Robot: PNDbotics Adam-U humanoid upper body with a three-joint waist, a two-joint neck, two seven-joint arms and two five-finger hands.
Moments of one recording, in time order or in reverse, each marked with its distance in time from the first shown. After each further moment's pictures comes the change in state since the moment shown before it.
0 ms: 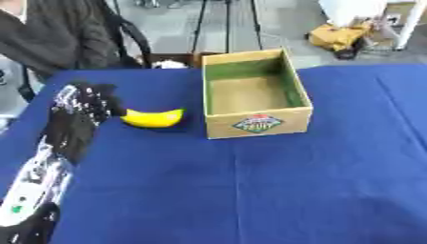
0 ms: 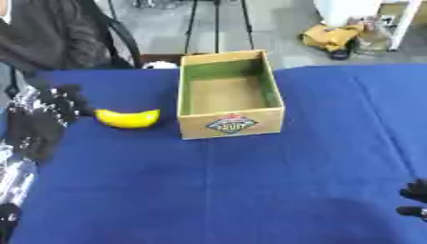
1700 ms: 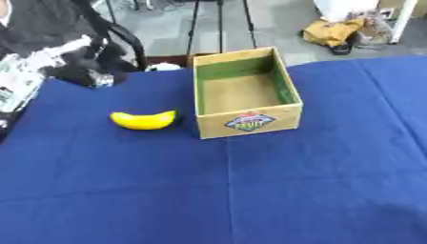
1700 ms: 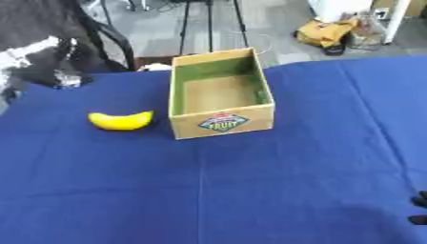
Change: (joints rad) left arm -0.554 0.388 -0.263 0.758 -0.845 -0.273 -0.224; right arm 0.004 -0.017 0.019 0.000 0.010 0.009 0.022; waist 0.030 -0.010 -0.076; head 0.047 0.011
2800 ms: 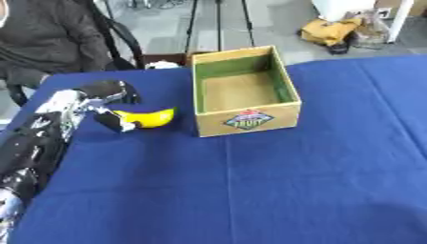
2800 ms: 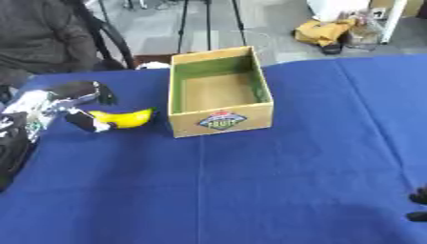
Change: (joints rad) left arm -0.037 -0.166 0.095 0.201 -0.668 -0.207 0.208; right arm 0.000 0.000 0.000 0.000 -0.001 0.000 0.001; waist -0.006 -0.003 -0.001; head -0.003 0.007
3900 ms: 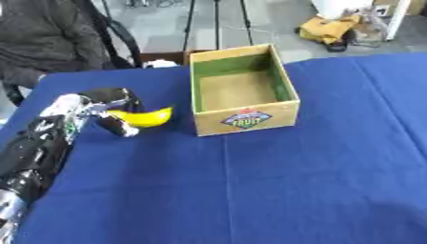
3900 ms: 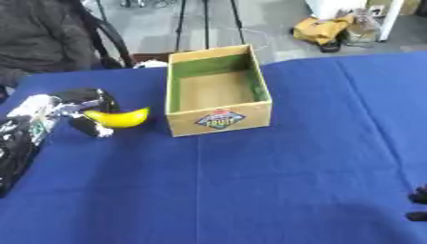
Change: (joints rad) left arm 0.001 -0.010 0.000 0.010 0.007 -0.007 -0.064; right arm -0.001 0.000 0.000 0.000 0.000 -0.001 0.001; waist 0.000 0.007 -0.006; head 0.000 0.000
